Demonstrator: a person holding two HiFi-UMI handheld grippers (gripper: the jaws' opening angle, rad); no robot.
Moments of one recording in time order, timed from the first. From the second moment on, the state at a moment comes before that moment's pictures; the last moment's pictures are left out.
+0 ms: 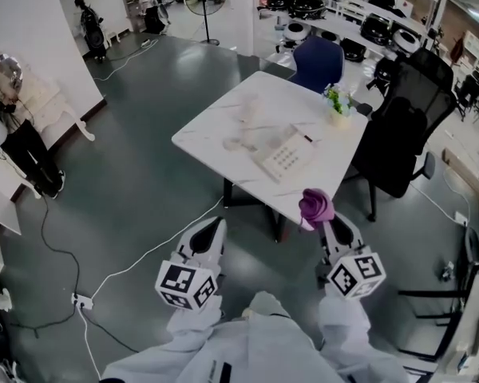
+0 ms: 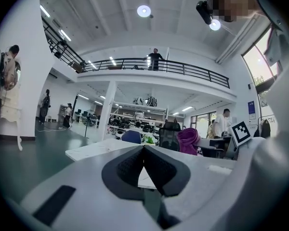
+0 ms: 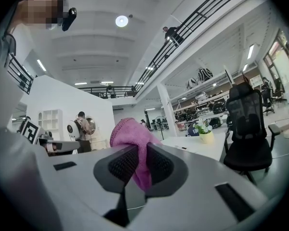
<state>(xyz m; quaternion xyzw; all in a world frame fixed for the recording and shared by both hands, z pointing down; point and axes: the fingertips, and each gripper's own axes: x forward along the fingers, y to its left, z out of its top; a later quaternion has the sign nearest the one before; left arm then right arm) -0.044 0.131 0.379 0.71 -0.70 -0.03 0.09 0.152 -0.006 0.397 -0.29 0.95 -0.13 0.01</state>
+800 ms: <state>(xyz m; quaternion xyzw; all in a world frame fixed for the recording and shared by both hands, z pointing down) -0.096 -0.019 0.397 0.73 -0.68 -0.02 0.11 0.096 -0.142 0.416 -0.30 0.94 -0.14 0.00</state>
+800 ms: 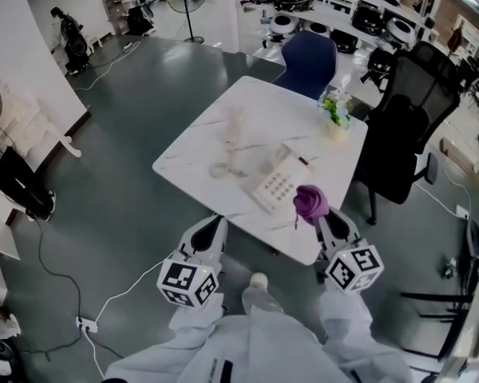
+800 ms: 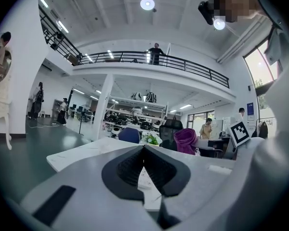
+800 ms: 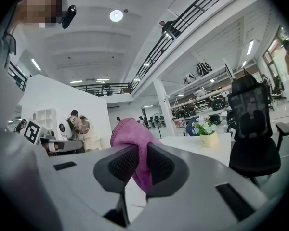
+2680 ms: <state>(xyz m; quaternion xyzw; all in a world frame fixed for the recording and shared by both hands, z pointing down) -0.139 -0.225 0.507 0.82 -0.53 0.04 0.22 0.034 -0.344 0.515 -0.48 0.85 -0.05 -0.19</state>
